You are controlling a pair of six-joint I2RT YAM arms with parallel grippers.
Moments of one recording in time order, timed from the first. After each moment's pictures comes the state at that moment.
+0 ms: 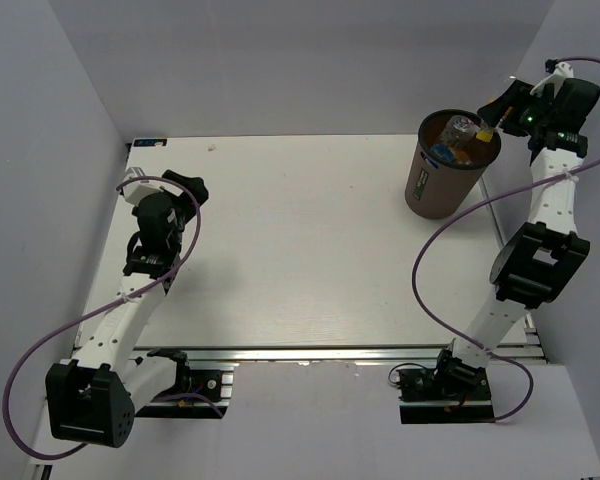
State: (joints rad) left arm -0.14 1.04 0.75 0.11 -0.30 -0.76; right arm -0.36 1.90 1.93 -0.33 -0.59 0.20
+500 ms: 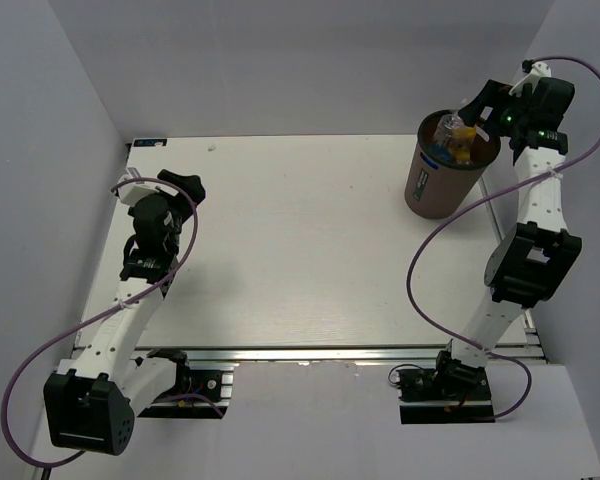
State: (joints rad) left arm -0.13 1.00 0.74 0.11 -0.30 -0.76; right arm -0.26 1.90 1.90 -0.34 -0.48 0.17
